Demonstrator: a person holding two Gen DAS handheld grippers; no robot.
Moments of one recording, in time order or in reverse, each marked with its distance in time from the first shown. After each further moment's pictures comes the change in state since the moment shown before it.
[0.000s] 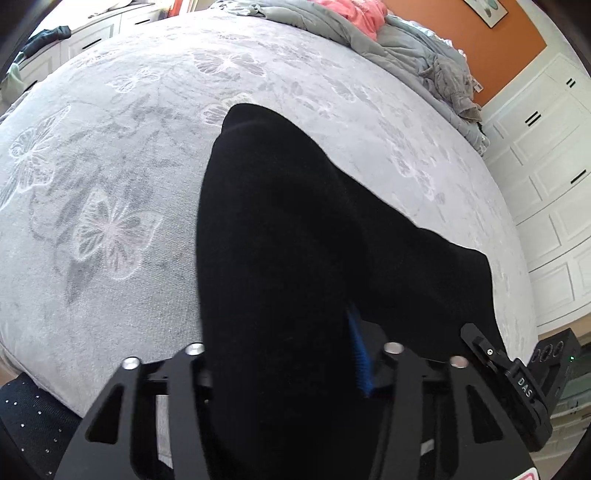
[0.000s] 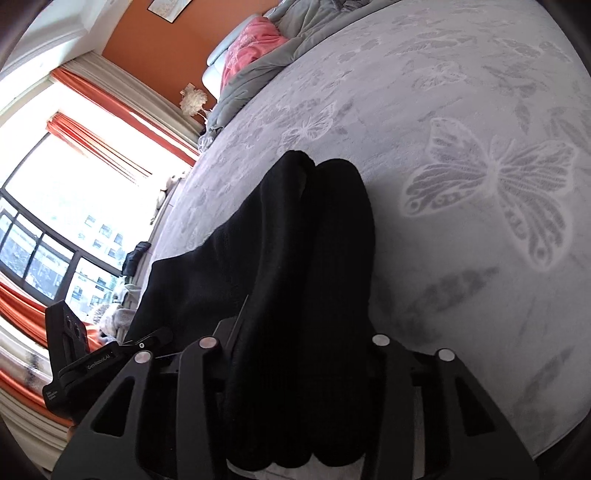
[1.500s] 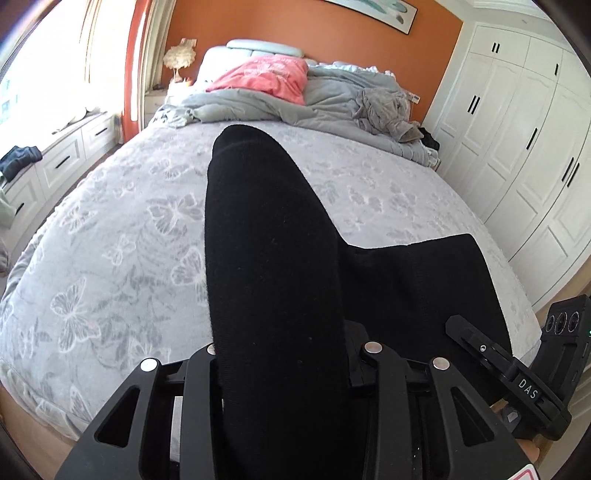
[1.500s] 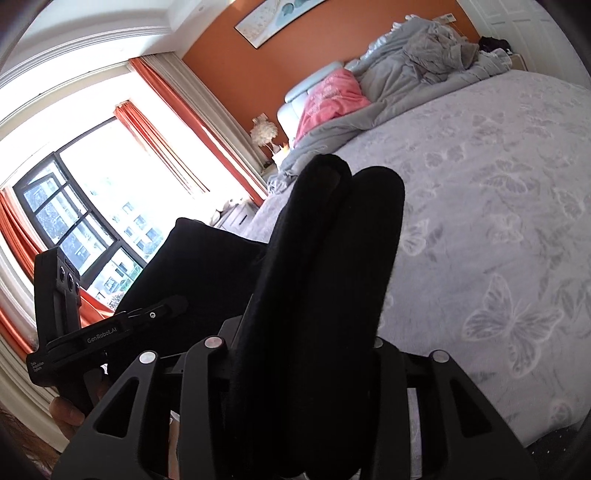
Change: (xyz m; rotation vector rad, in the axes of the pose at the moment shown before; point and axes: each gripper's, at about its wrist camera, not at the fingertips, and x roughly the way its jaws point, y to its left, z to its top) left arm -0.124 -0.119 0.050 0.289 -0.252 0.033; right arm -0.099 0.118 0.064 -0.232 -0.202 0.136
